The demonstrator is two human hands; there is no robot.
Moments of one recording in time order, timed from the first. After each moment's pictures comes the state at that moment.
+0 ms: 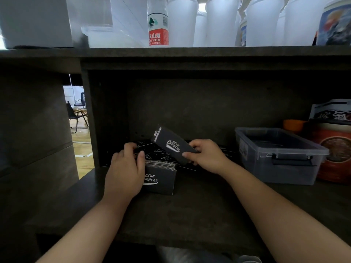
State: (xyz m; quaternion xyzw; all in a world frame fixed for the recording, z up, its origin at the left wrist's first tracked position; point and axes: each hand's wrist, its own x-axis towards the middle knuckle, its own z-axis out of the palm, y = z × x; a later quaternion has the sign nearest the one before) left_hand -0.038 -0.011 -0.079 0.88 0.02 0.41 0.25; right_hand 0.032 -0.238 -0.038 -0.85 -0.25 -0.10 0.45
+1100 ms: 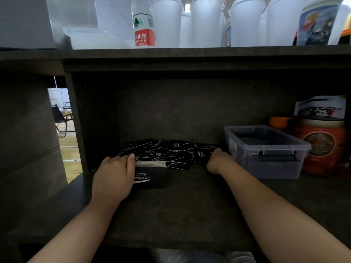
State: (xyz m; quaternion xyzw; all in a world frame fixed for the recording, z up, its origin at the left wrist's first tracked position) left_hand -0.037 -0.008 -0.081 0.89 0.00 0.42 0.15; right_hand 0.044 -0.278 -0.043 -0.98 0.12 0.03 0.15
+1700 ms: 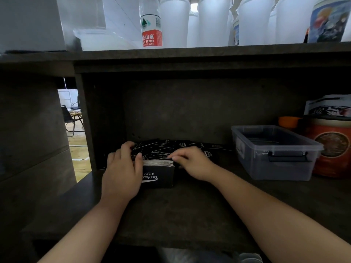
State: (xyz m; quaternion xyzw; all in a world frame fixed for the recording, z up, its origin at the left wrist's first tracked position) left_hand -0.039 -0.011 -0.078 0.88 0.02 0.42 0.22; right_hand 0.015 -0.214 -0.048 -0.85 -0.30 -0.08 0.43
